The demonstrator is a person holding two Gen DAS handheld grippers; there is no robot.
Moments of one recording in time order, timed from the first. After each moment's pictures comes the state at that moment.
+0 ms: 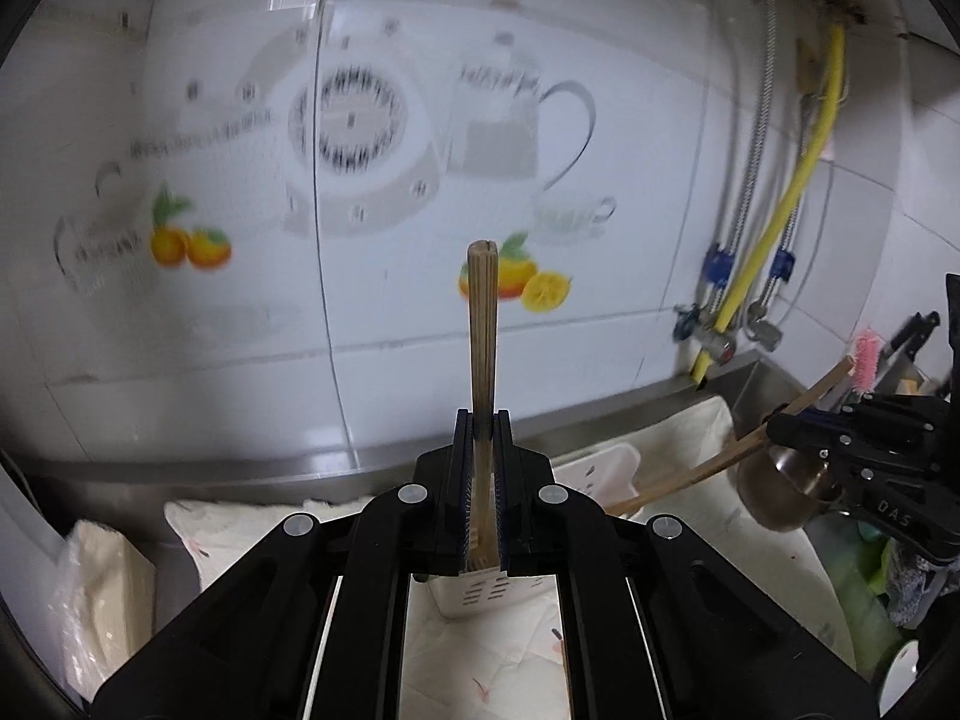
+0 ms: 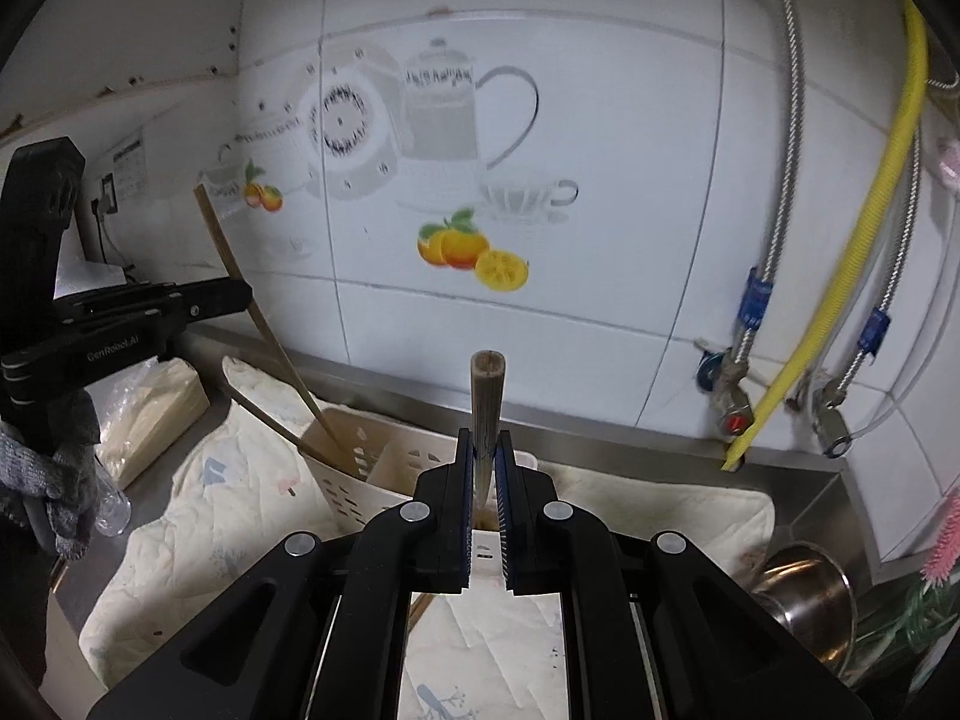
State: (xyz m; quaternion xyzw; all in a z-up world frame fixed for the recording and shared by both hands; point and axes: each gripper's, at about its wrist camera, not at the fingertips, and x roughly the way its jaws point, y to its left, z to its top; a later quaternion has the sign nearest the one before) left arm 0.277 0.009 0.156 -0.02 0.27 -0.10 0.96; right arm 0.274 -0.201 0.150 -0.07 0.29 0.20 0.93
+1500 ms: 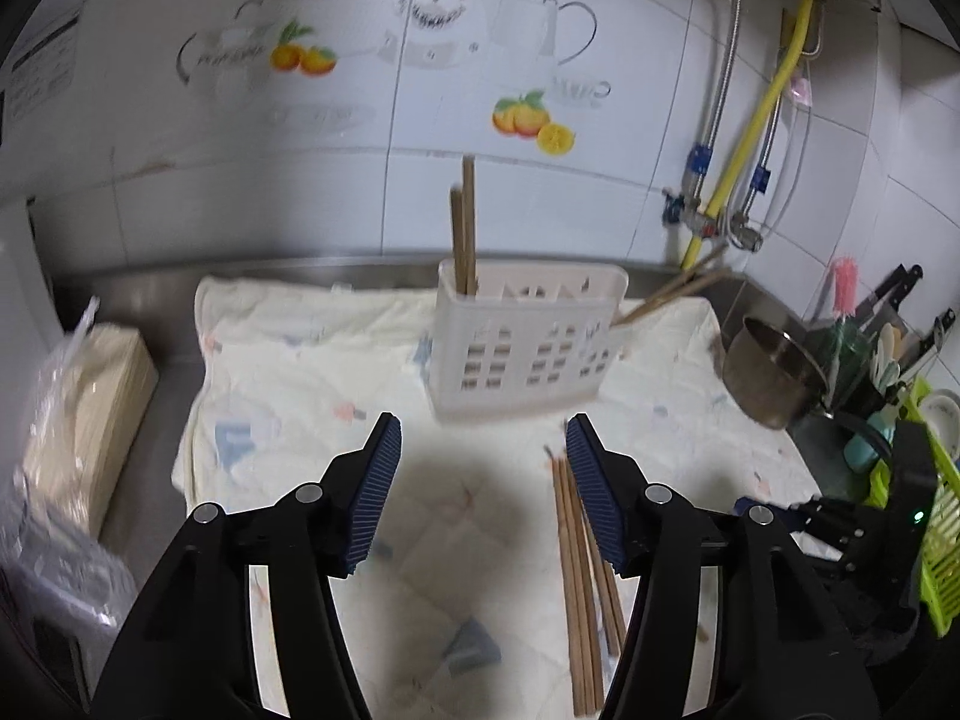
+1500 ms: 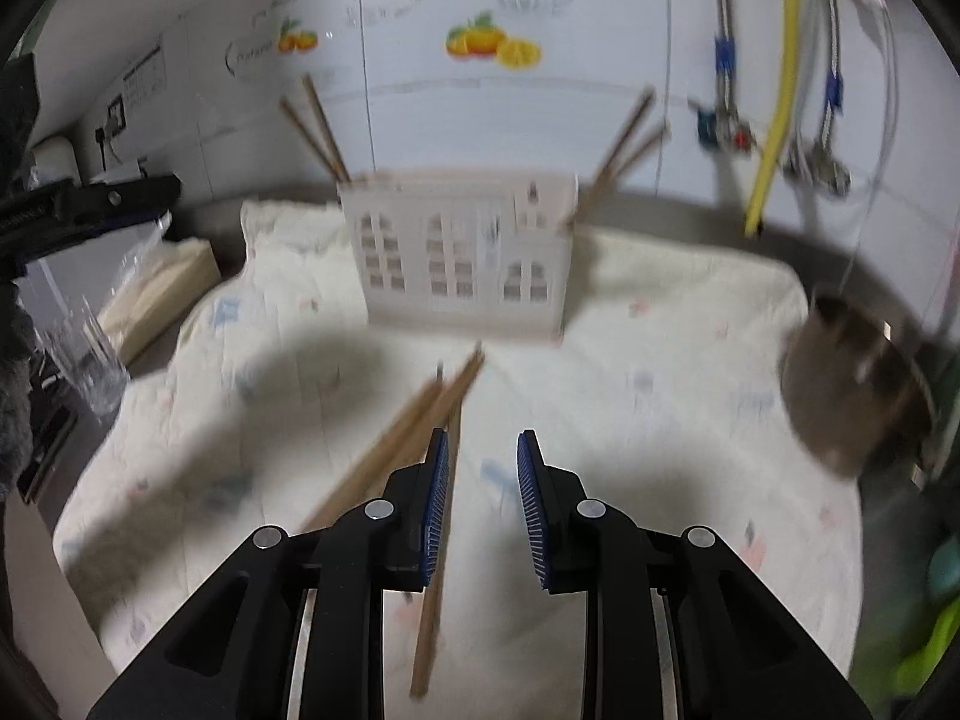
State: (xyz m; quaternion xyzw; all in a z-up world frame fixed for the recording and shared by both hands) left arm 0.129 0.030 0.059 -0.06 0.30 -0.07 0.95; right arm 0.133 -0.210 -0.024 -0.03 0.37 0.18 0.91
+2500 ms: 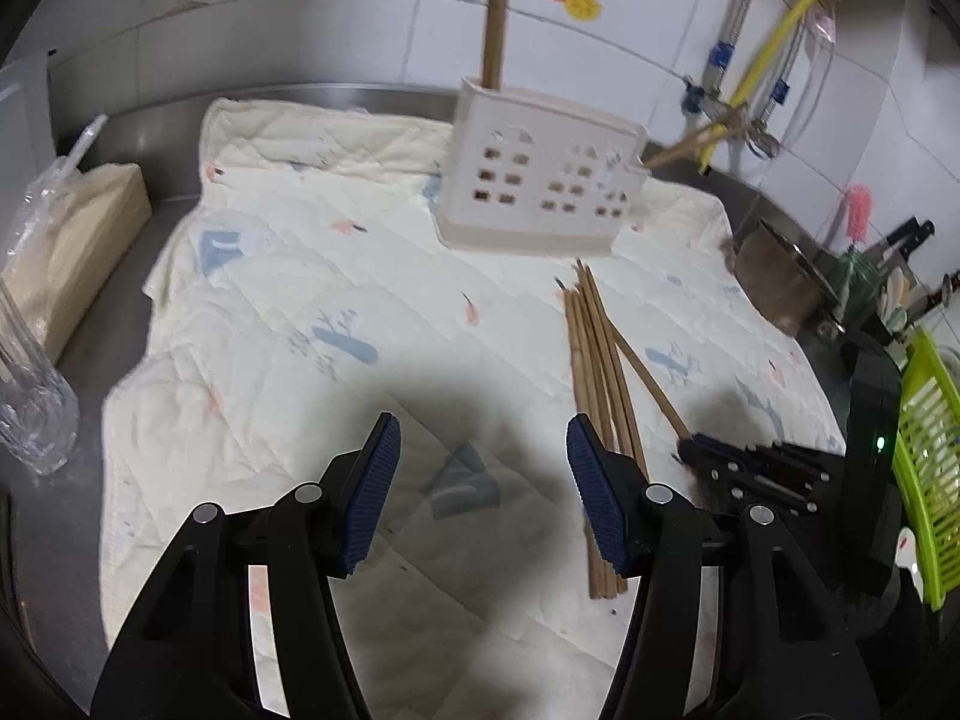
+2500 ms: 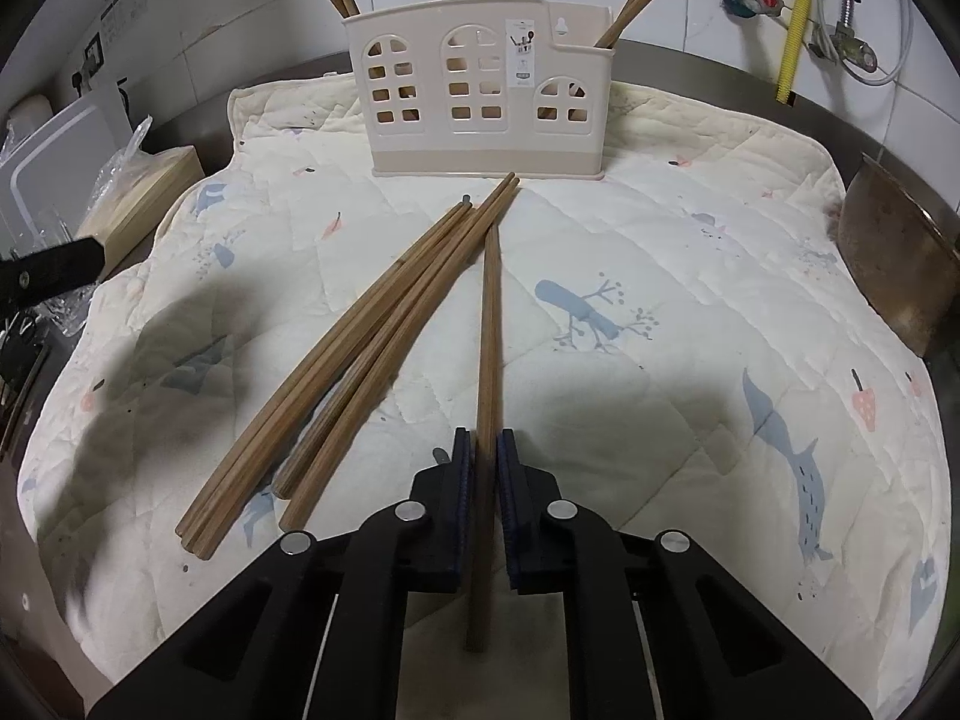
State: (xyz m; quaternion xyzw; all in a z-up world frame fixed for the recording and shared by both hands) left arm 0.088 0.026 -0.035 -0.09 0.40 -0.08 0.91; right arm 0.126 -0.181 -0.098 -0.04 0.43 0.17 0.89
